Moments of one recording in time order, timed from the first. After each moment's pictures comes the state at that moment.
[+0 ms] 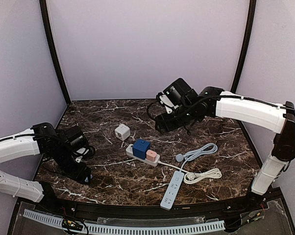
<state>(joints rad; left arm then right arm) -0.82 1.08 0.82 -1.22 0.09 -0.53 0.92 1.68 1.53 -0.75 0.16 0.30</state>
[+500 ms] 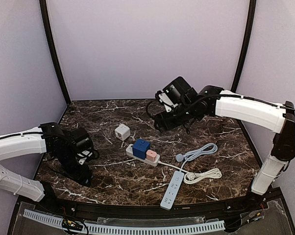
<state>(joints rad) -0.83 1.16 0.83 -1.24 0.10 -0.50 0.92 1.69 1.55 -0.75 0.16 0.28</state>
